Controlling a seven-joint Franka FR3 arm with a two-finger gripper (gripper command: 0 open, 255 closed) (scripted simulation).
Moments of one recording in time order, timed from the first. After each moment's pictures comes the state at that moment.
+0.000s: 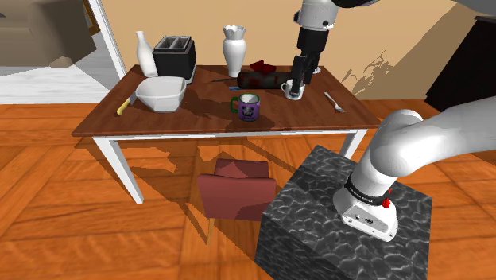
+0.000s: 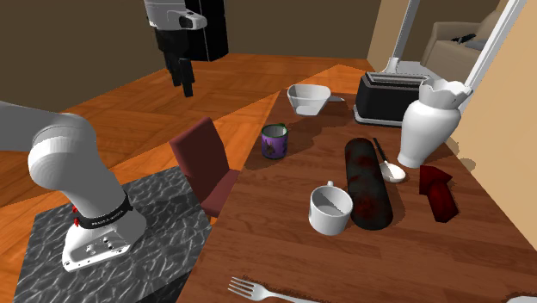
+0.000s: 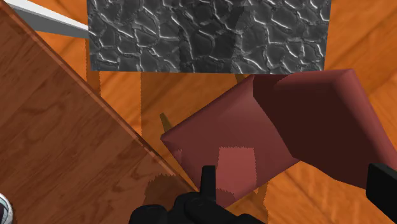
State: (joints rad) arm 0.00 -0.81 0.04 -2.44 0.09 1.62 -0.03
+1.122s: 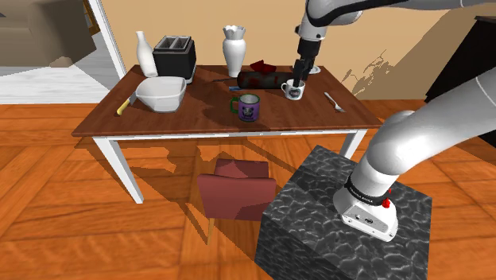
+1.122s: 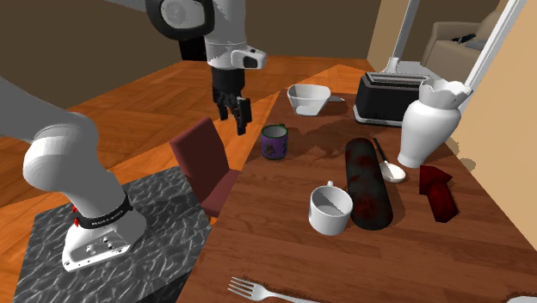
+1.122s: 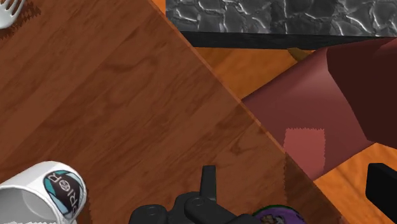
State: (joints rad) arm -0.10 -0.51 -0.24 -2.39 -0.06 1.87 -0.35
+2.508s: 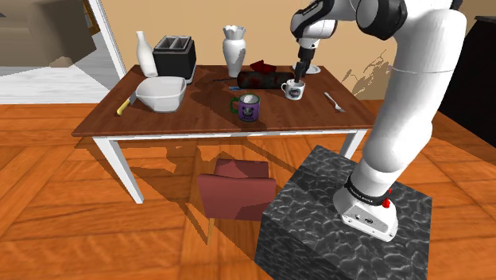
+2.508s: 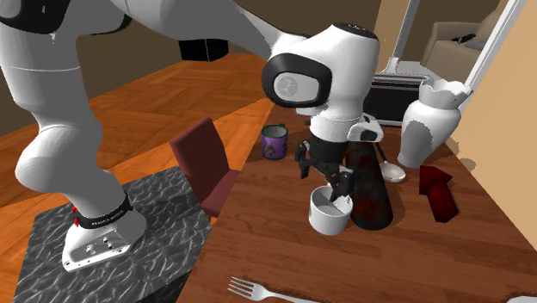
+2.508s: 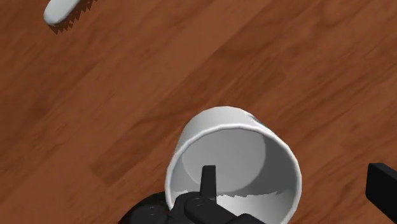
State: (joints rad) arm -0.22 0.24 -0.50 -1.86 0.18 2.04 -0.88
